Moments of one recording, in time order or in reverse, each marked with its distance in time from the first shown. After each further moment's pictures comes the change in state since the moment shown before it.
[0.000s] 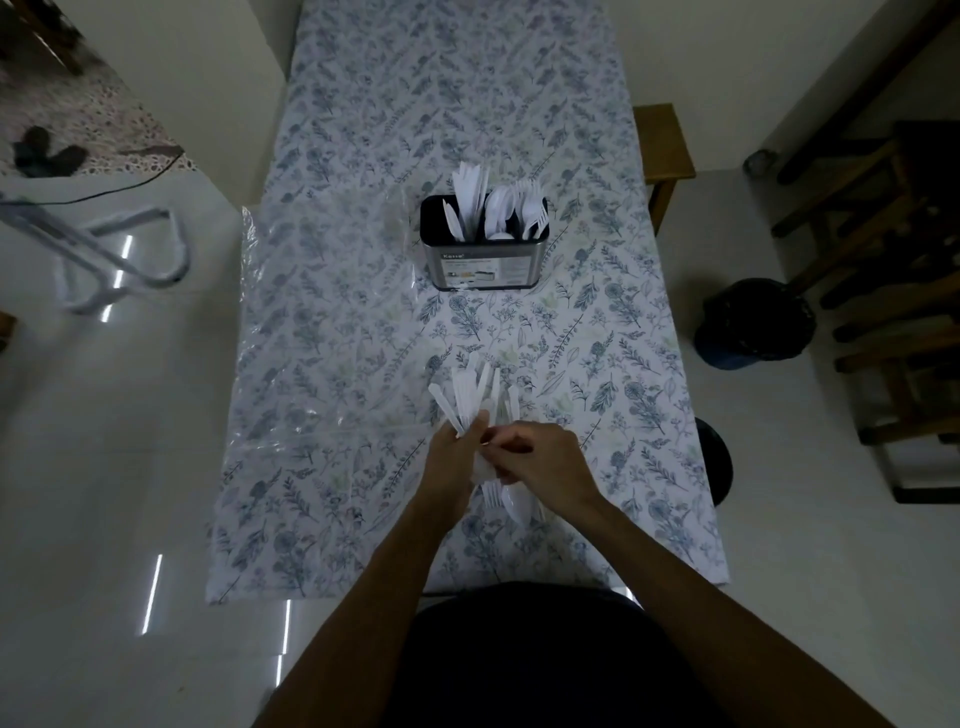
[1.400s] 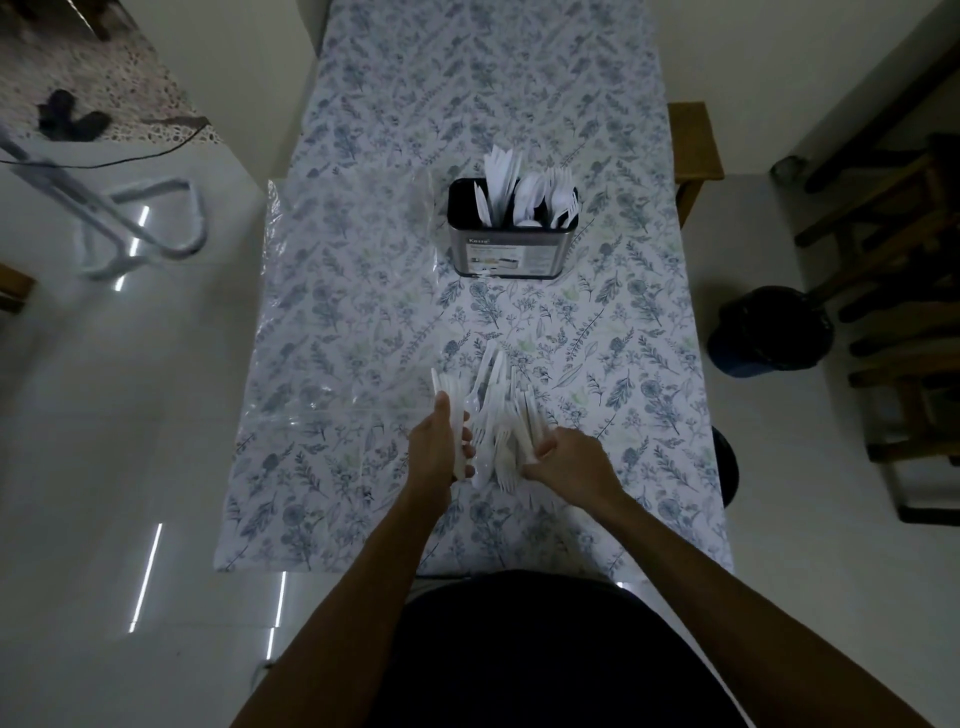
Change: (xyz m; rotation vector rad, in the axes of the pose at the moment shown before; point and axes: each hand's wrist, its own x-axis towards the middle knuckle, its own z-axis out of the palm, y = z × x) left_hand -0.006 0.005 -0.024 0.078 0.353 -0.041; right_hand 0.005 0.018 -0.009 -0.636 -0.037 0.230
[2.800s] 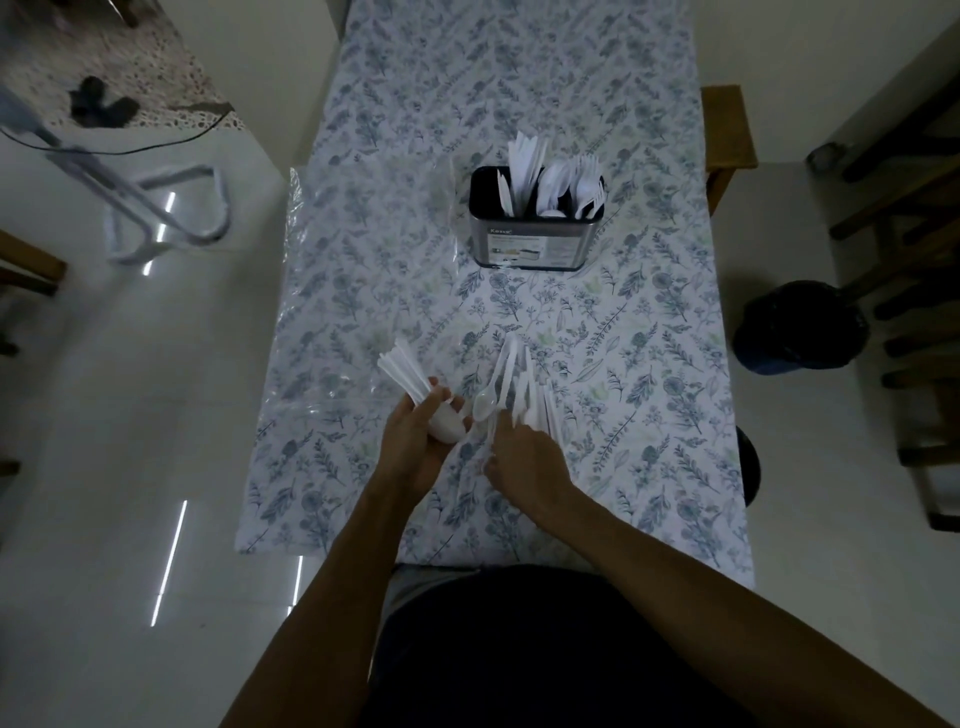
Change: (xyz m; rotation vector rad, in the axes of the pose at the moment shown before) left_hand 0.010 0.017 -0.043 -0.510 -0.223 0.016; right_hand 0.011 -0.039 0.063 -0.444 0.048 -0.365
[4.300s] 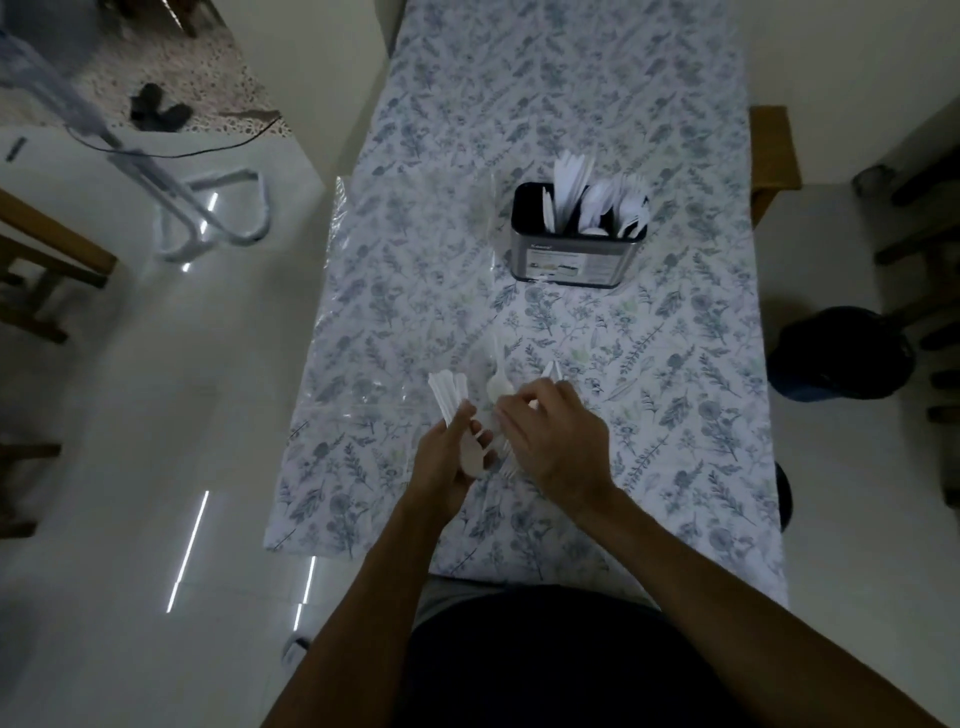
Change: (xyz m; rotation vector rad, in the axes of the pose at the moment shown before) left_hand -0.014 0.001 -0.002 0.156 0.107 -0.079; right_hand 0.010 -0.016 -0.051 -0.043 0.760 -0.363
